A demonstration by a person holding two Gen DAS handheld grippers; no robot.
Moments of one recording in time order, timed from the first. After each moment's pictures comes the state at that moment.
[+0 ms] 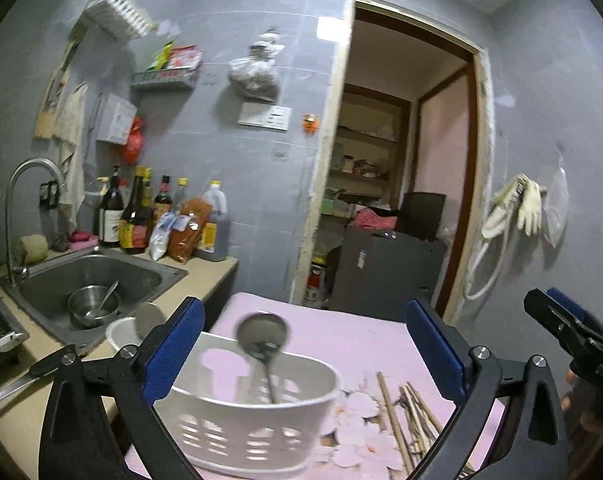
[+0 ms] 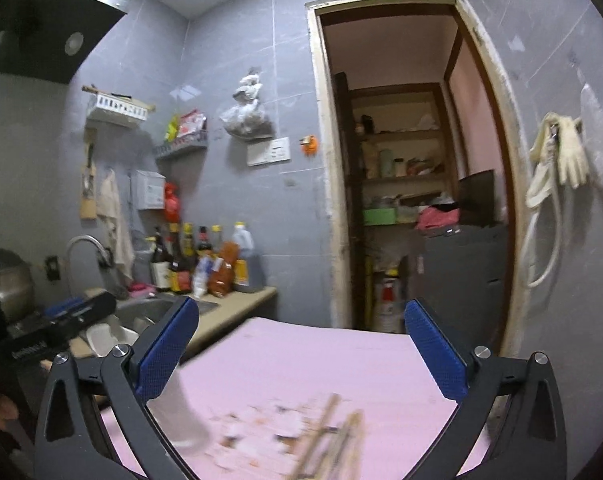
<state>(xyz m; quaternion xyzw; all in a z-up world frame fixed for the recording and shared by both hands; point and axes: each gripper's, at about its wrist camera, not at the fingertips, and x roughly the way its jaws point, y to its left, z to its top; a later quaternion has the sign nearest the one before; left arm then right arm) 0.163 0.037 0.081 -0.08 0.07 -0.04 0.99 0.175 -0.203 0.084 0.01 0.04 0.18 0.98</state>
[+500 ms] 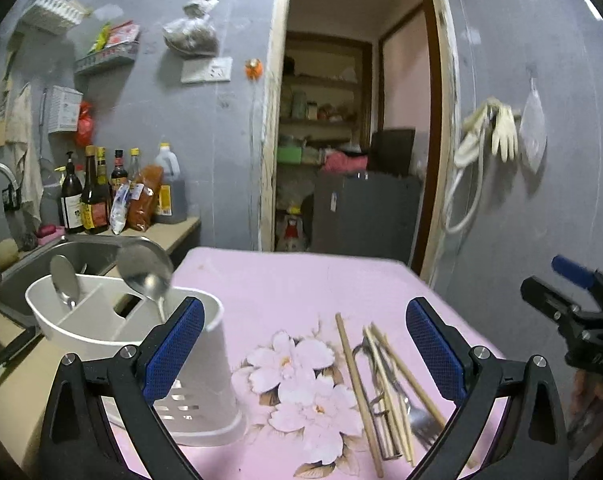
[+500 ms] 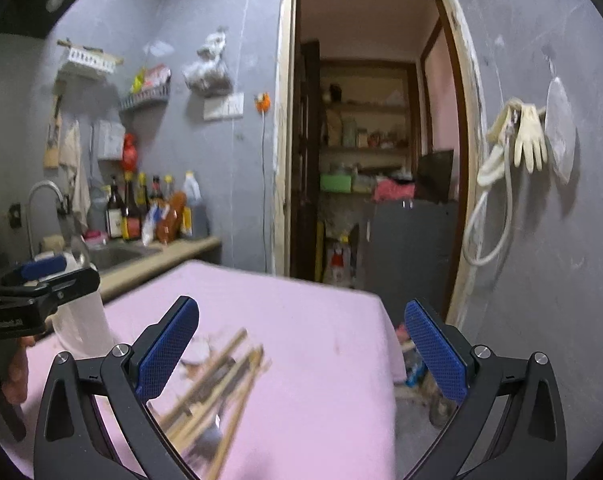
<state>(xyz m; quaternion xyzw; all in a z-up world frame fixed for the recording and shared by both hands) 0.195 -0.050 0.039 0.00 0.16 -0.08 0.98 0.182 -0.266 0.043 -0.04 0.13 0.12 0.98</state>
